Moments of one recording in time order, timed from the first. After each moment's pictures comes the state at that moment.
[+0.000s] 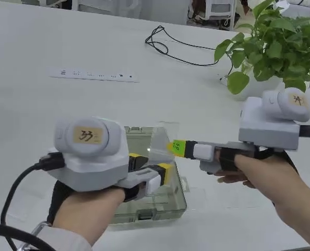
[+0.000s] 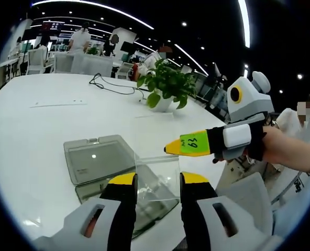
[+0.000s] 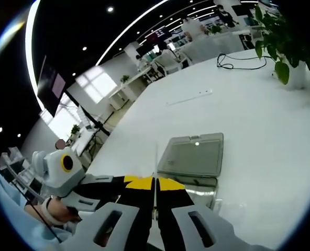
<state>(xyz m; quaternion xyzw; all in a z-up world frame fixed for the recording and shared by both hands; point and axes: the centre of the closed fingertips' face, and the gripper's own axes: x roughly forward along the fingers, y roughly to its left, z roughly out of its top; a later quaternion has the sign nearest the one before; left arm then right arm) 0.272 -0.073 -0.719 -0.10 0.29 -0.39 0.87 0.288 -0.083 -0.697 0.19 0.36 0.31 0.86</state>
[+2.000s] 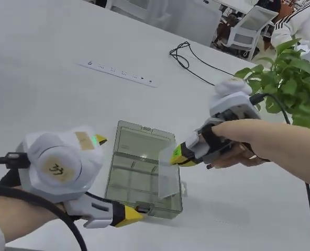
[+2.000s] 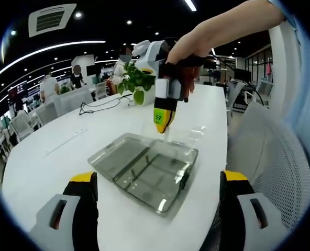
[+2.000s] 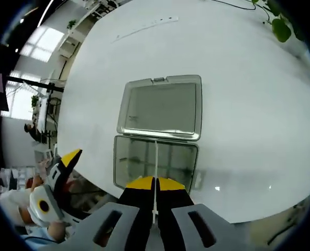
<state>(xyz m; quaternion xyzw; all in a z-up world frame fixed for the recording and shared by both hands) 0.237 -0.007 -0.739 0.13 0.19 -0.47 0.86 0.290 -0.098 -0.760 0.11 0.67 0.18 0.71</state>
